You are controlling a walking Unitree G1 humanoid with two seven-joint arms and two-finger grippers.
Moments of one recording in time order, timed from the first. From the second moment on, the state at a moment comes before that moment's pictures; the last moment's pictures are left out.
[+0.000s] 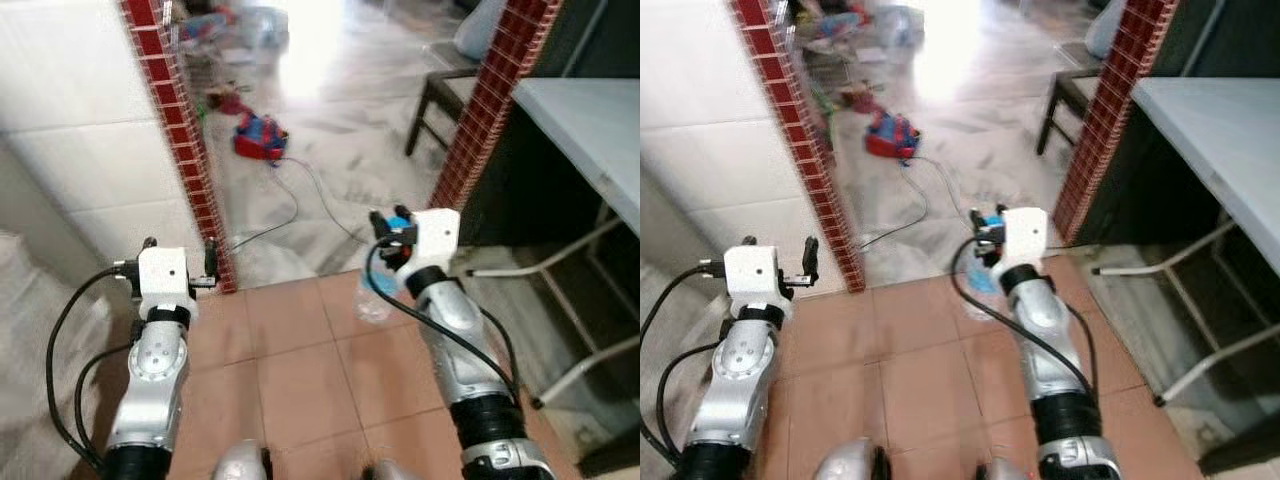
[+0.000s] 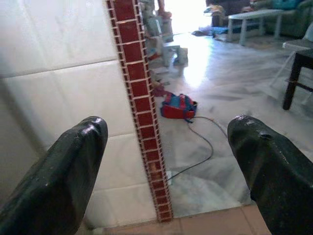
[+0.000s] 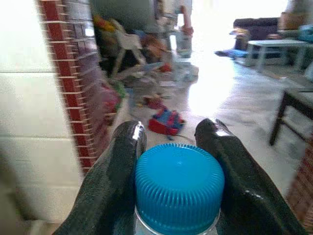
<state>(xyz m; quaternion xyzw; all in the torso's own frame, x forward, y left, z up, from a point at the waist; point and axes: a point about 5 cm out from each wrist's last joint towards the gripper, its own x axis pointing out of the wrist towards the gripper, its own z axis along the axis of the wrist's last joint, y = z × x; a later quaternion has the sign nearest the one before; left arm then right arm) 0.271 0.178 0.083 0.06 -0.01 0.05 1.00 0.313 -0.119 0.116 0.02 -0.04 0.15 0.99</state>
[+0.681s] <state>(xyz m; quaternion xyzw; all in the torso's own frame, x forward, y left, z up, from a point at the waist) 0.267 0.171 0.082 0.07 0.00 0.04 1.00 0.311 -0.125 0.113 0.02 -0.03 0.14 0.99</state>
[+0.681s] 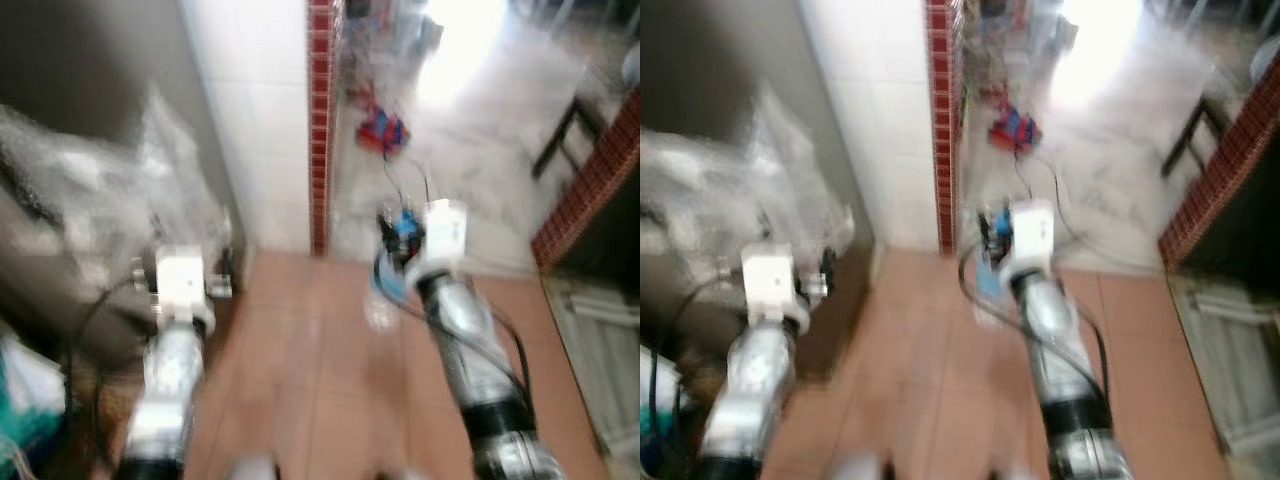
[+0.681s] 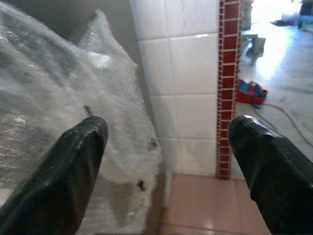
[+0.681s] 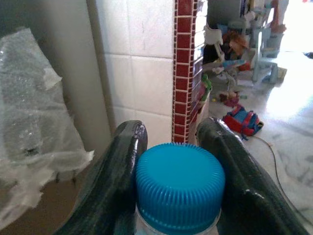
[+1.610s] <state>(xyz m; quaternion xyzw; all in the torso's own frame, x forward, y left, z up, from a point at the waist) 0.261 0.175 0.088 0.03 0.01 0.06 1.00 0.302 -0.130 0.108 0.01 -0.01 0.13 0.99</state>
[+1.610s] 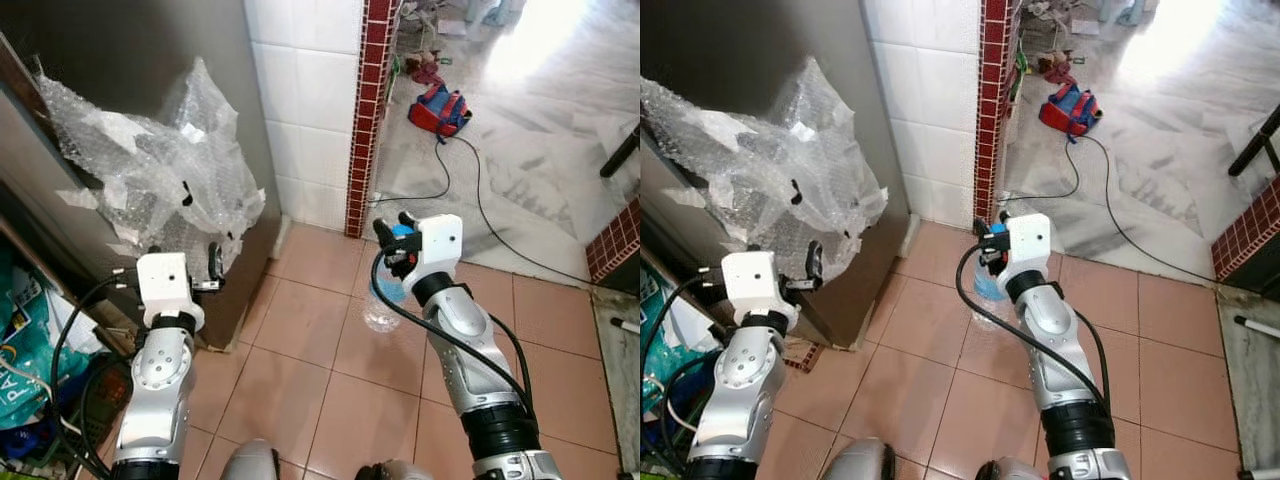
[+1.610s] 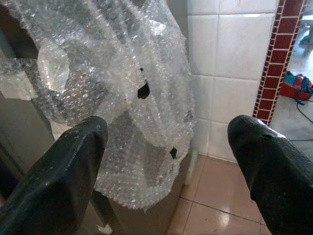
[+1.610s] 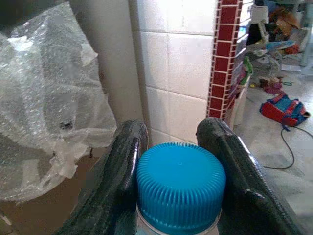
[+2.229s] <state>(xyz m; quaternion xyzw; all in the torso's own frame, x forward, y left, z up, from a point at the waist) 0.267 0.166 0.092 0.02 0.00 0.03 1.00 0.301 -0.133 0.106 0.02 -0.01 0.12 0.99</state>
